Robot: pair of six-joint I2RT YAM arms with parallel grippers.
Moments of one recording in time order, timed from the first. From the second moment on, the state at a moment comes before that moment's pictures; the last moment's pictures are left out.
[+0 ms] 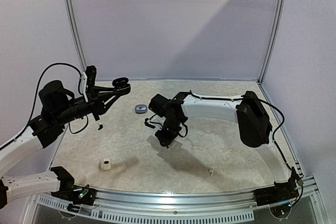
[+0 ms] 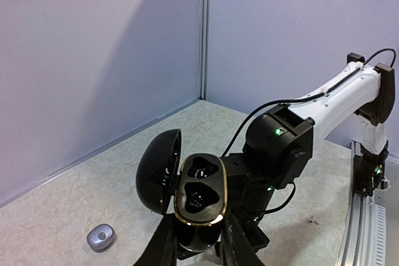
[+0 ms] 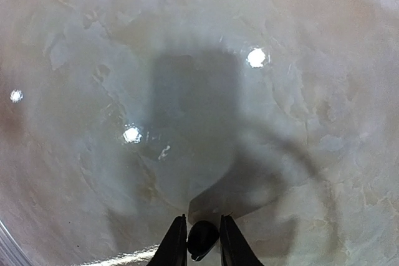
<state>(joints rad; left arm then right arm) -0.53 0.79 0.64 0.13 0.40 -0.03 1.00 2.40 2.02 -0.94 -0.12 0.04</state>
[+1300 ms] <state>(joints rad) -0.52 0.80 0.64 0.13 0.42 0.08 1.02 2.34 2.03 -0.96 0.04 0.05</state>
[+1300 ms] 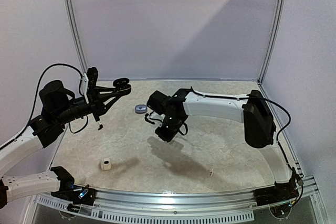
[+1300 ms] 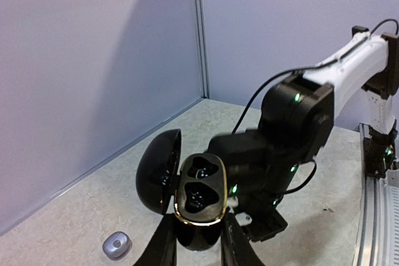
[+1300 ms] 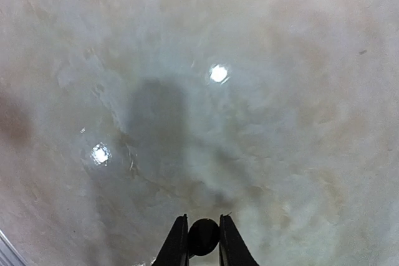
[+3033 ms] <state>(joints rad) -0.61 0.89 0.87 0.17 0.47 0.07 1.17 1.76 1.70 0.20 0.05 -0.58</state>
